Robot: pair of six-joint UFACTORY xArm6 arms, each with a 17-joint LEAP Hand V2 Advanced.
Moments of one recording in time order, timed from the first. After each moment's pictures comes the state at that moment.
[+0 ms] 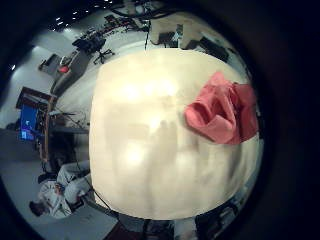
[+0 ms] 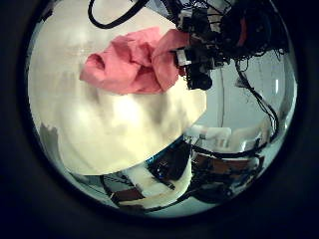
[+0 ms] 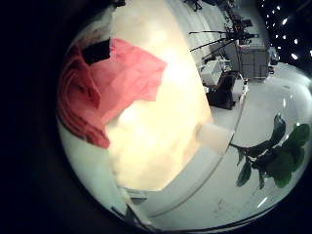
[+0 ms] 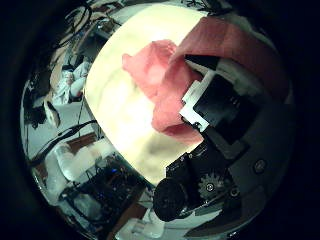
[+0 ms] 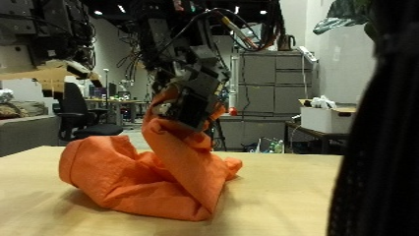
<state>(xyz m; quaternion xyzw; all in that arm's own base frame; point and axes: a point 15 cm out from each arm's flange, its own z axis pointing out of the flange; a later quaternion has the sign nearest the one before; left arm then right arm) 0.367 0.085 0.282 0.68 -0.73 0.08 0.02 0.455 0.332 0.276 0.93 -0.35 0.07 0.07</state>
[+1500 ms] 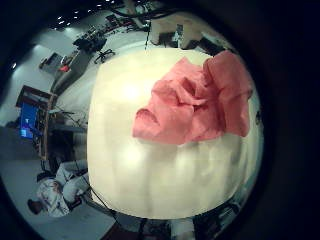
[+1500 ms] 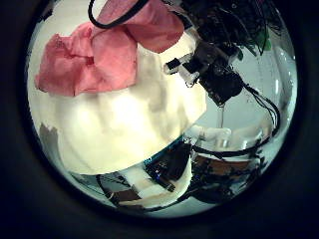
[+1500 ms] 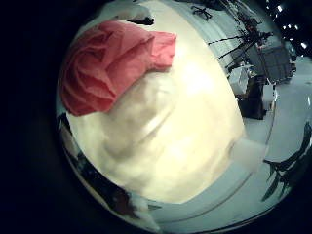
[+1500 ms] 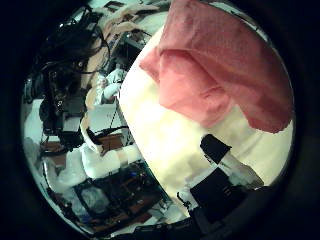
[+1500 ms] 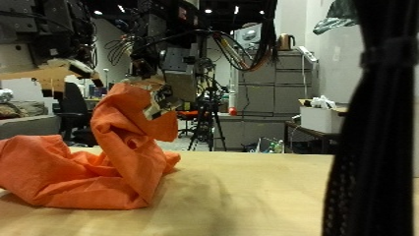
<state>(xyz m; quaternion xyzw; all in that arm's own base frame) 0.354 0.075 0.287 0.68 -0.73 0.09 0.02 0.465 0.350 0.288 0.94 -0.34 -0.05 -0.05</state>
